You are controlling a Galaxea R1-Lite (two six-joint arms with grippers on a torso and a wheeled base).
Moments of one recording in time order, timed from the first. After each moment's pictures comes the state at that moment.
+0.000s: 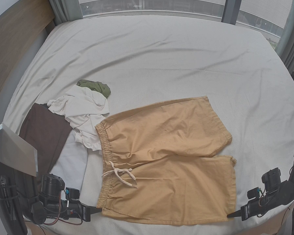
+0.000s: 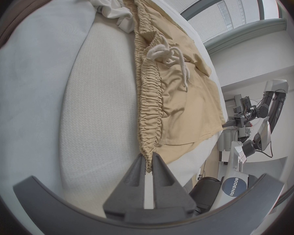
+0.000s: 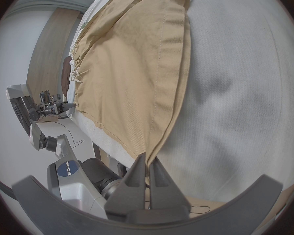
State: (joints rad) left arm -0.21 2.23 -0.02 -1.29 -0.52 -0.12; right arm 0.01 2.04 -0.02 -0.76 0.59 -0.07
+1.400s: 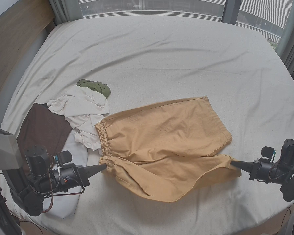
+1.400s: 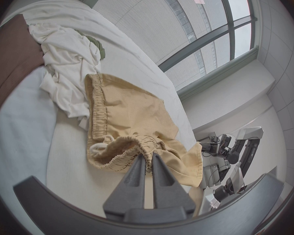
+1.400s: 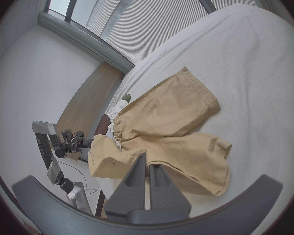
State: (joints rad) left arm -0.24 2.01 -0.18 -1.55 -0.59 -0.51; right arm -0.01 1.93 -0.08 -1.52 0.77 0.35
